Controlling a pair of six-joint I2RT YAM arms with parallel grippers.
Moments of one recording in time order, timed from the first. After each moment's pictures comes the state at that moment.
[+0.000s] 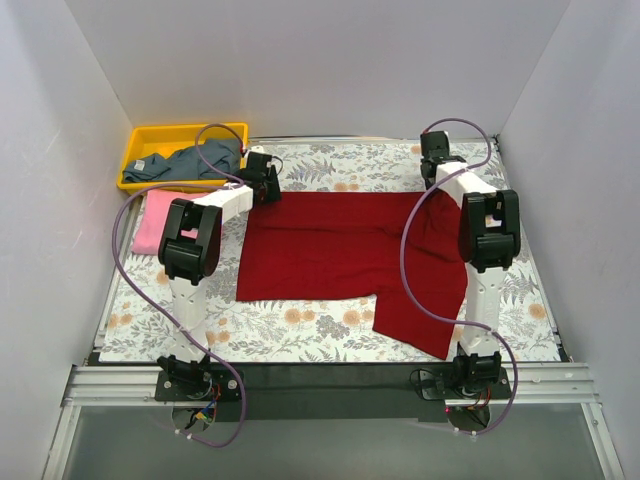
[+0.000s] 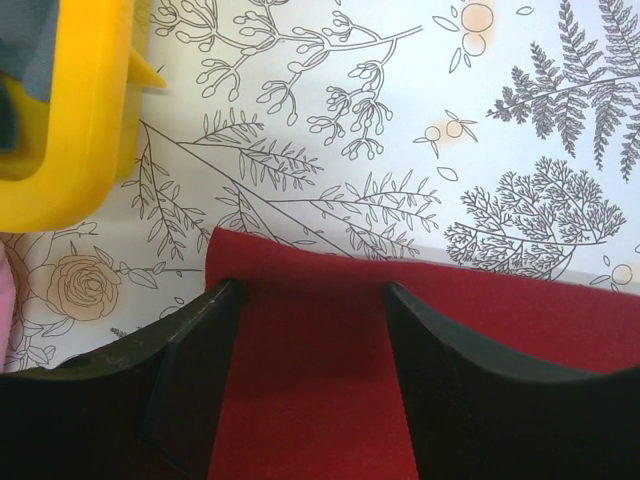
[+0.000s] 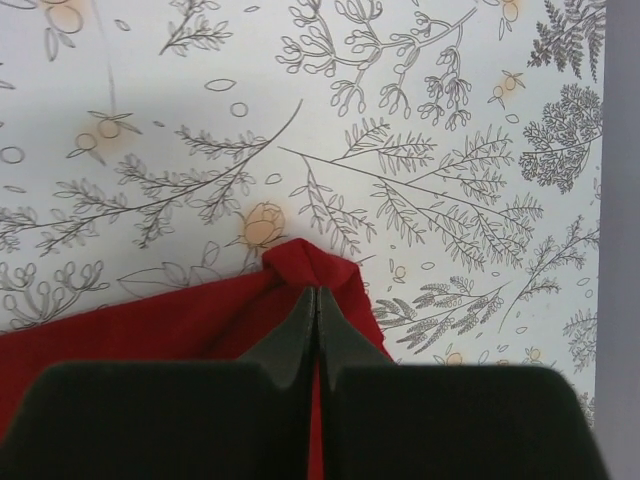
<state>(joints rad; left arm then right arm) -0.28 2.18 1.53 -0.14 -0.26 -0.37 0.14 2.23 1.74 -0.41 0.47 -0.05</state>
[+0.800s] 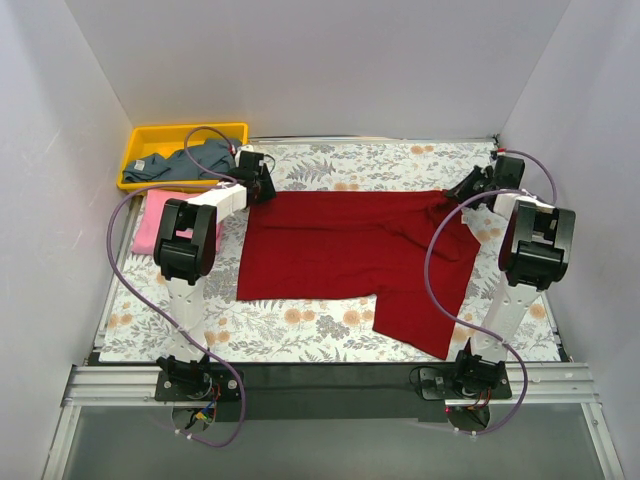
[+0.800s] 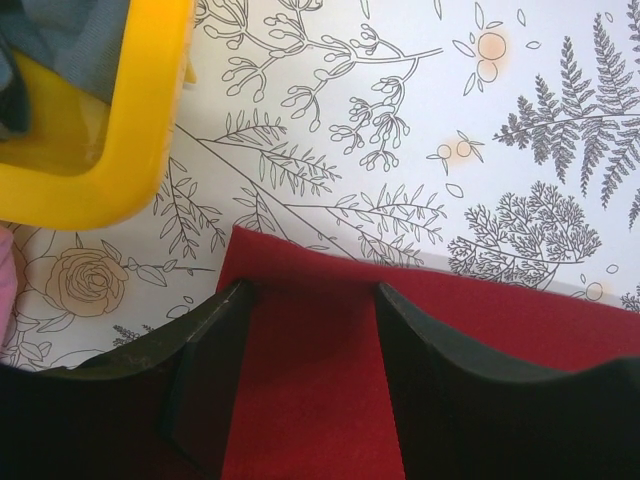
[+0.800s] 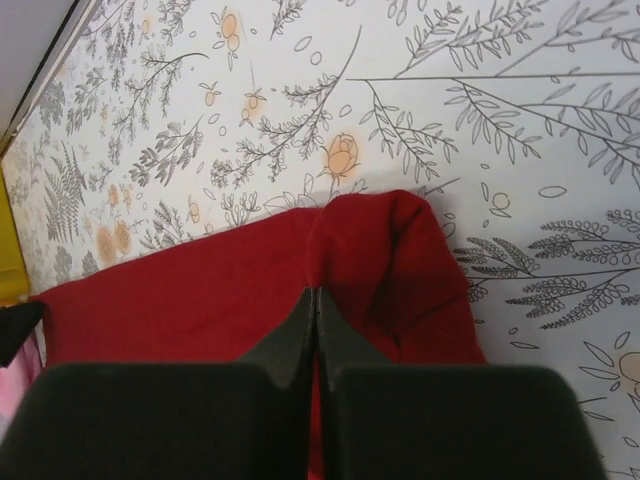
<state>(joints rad) -0.24 2.17 1.51 -0.15 -0.21 -0.47 -0.22 2.03 1.33 -0.02 -0.49 0.51</state>
